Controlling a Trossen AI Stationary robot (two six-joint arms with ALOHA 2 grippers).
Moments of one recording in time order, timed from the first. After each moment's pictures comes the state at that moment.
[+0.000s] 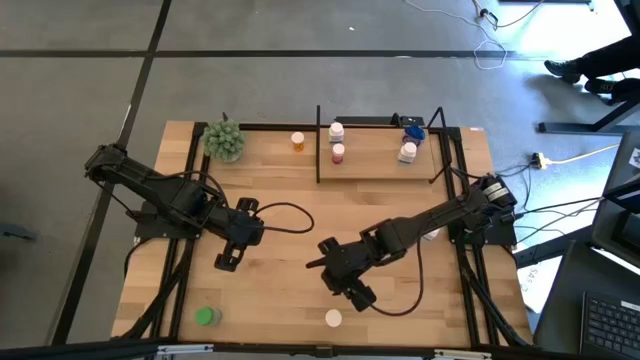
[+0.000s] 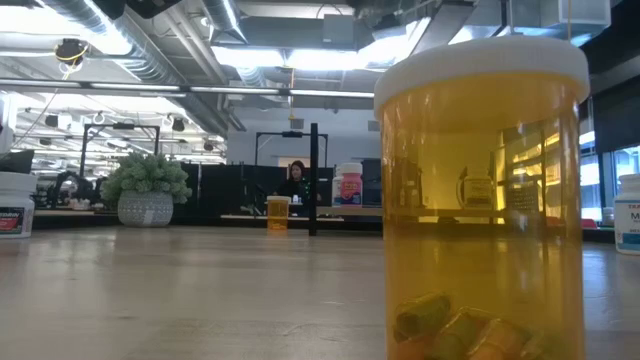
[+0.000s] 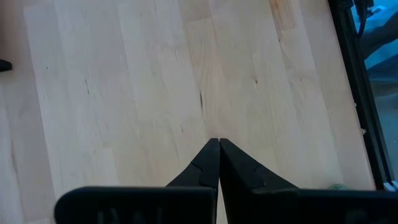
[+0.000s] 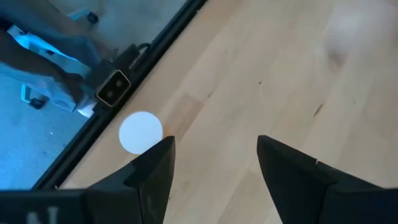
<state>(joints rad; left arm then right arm) -0.41 1.23 1.20 -0.97 -0.10 -0.20 0.40 1.86 1.60 -0.63 -0.13 -0.14</state>
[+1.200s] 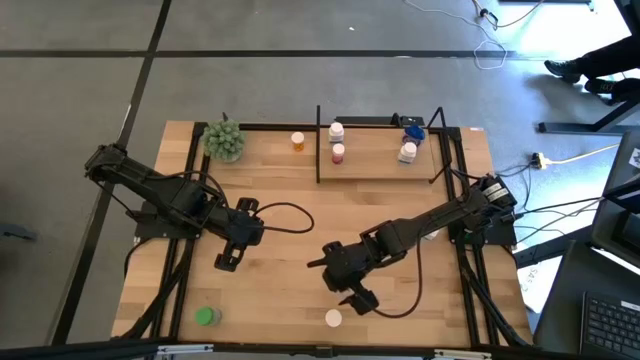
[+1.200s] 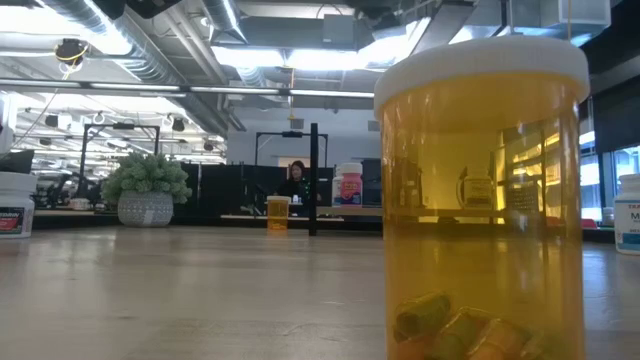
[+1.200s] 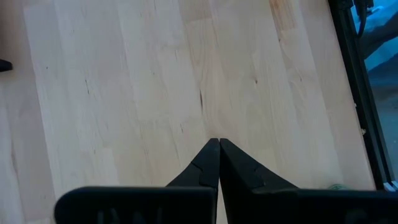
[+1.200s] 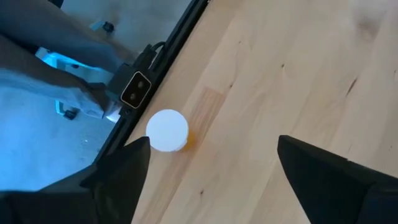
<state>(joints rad) -0.41 1.23 1.20 -0.97 -0.10 -0.20 0.41 1.86 1.60 -0.66 -0.20 0.02</state>
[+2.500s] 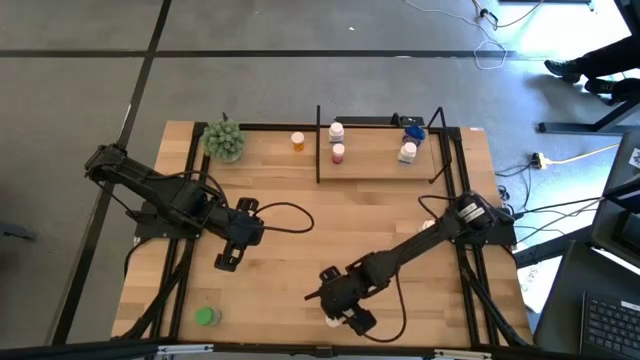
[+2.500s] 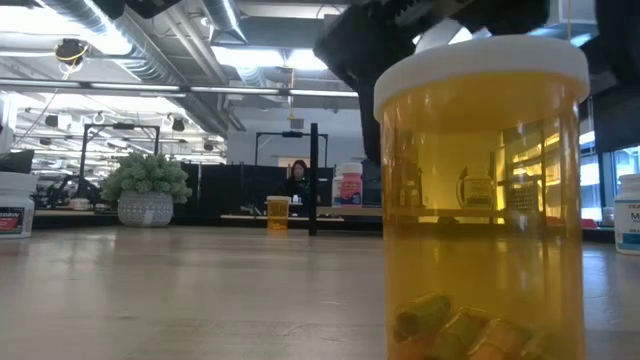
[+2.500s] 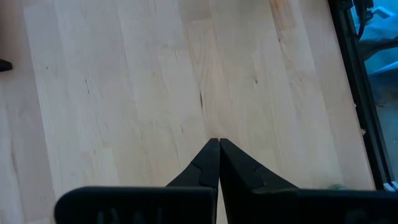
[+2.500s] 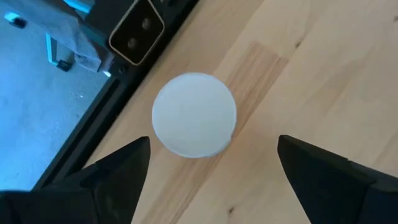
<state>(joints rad) -0.41 1.23 1.20 -0.97 -0.10 -0.20 0.50 2.08 1.59 -0.60 -0.20 -0.04</state>
